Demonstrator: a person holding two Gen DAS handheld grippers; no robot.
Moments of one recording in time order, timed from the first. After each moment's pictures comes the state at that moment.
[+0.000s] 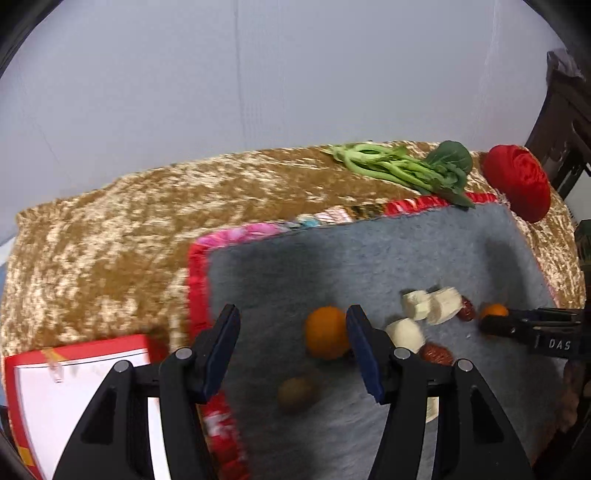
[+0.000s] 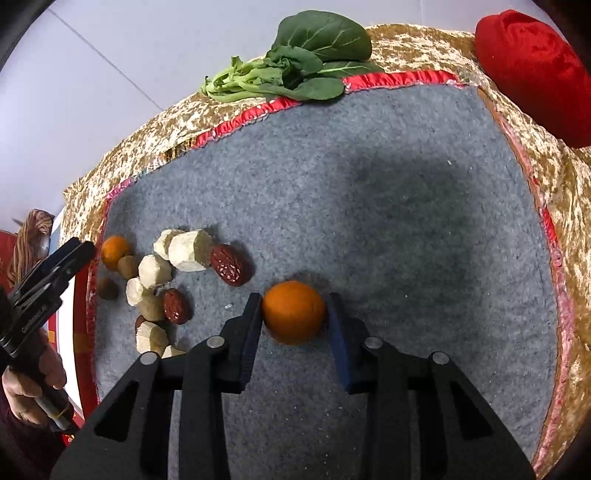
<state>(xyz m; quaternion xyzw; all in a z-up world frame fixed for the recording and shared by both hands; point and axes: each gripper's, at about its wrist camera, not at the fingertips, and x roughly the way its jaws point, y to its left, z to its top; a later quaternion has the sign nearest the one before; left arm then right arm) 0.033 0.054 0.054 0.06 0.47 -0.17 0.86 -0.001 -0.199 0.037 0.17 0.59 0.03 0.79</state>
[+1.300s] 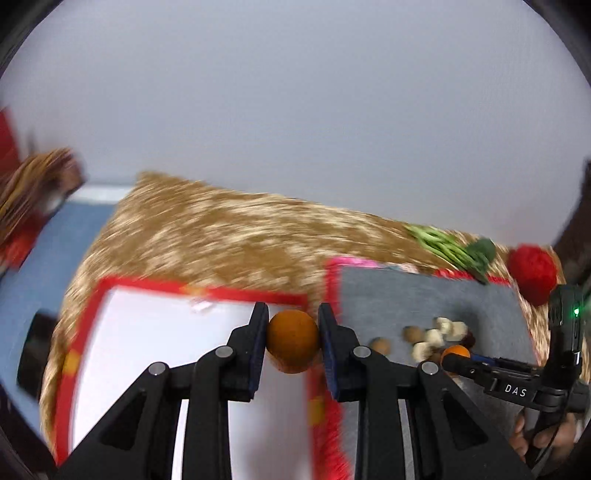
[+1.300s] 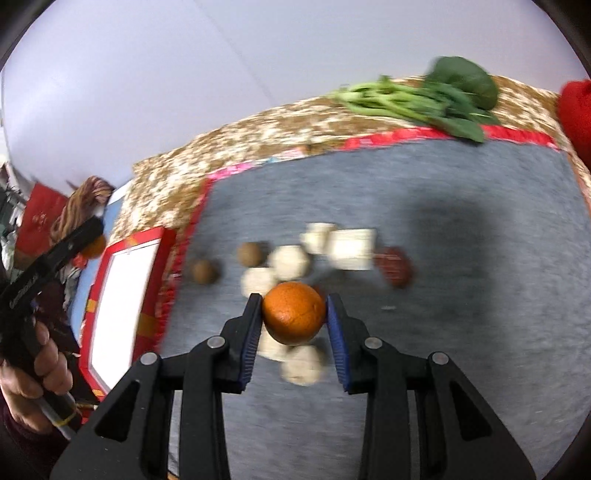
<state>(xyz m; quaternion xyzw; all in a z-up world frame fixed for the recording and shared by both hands) -0.059 0.184 0.128 -0.06 0.39 -0.01 0.92 -0.012 -0.116 0.073 0.16 0.53 0.16 0.81</state>
